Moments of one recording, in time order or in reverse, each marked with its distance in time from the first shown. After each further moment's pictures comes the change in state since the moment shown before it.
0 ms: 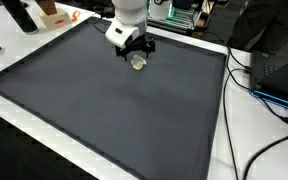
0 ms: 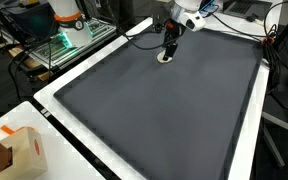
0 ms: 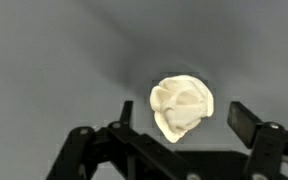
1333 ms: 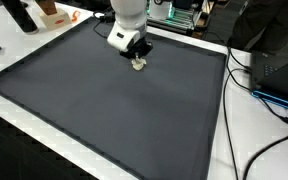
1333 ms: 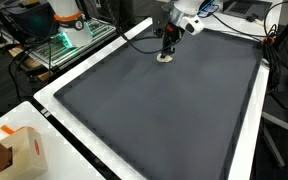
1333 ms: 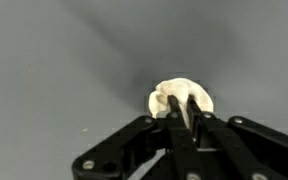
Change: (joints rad) arm -0.027 0.021 0.026 0.002 0.001 0.000 -0.067
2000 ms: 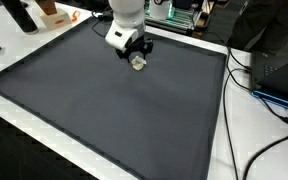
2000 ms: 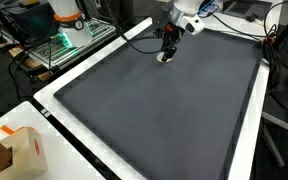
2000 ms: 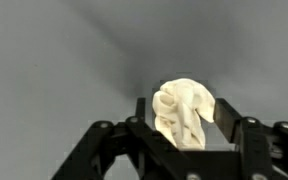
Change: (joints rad) arm -0.011 -0.006 0.002 0.000 0.000 0.000 -0.006
